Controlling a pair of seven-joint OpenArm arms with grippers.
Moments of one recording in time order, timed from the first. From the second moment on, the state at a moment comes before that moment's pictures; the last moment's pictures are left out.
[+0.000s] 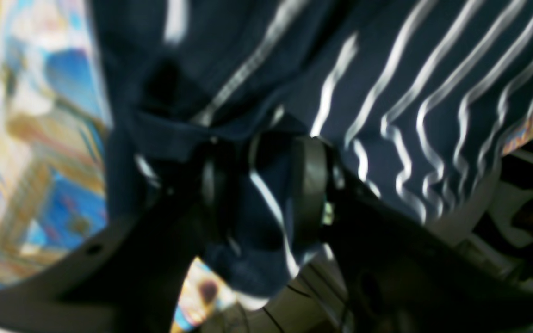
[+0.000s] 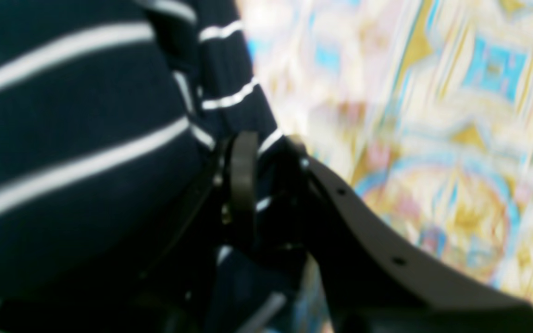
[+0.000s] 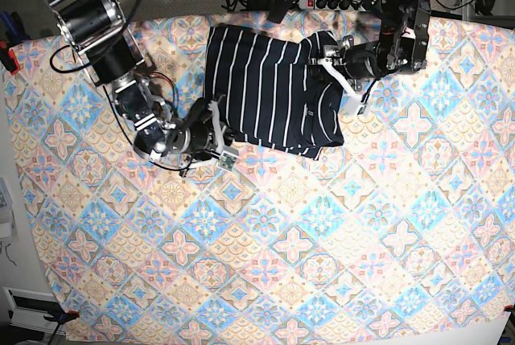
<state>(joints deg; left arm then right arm) 15.0 -14.2 3.0 89.7 -39.0 -4.7 58.0 16.1 16.0 -30.8 61.3 2.5 41.4 -27.5</state>
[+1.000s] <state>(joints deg) -6.4 -11.0 4.5 81.8 -30.4 -3.4 44.5 -7.4 22.6 -19.5 104.3 1.4 41.7 -31.2</state>
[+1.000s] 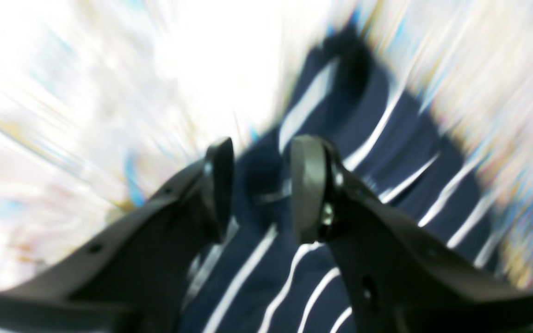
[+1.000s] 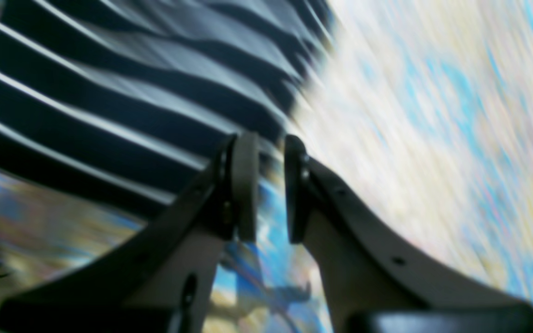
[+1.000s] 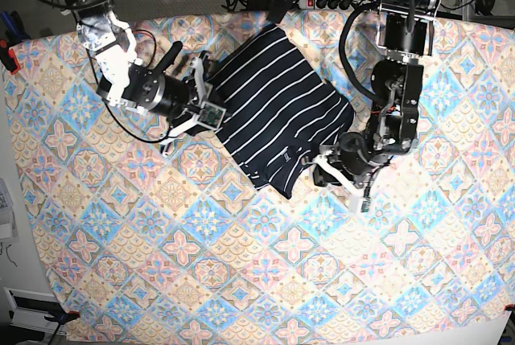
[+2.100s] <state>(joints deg) 25.9 -4.6 -25.0 110.3 -30.5 -3.4 48.7 14.5 -0.4 -44.2 54.5 1.5 41.5 -19.4</state>
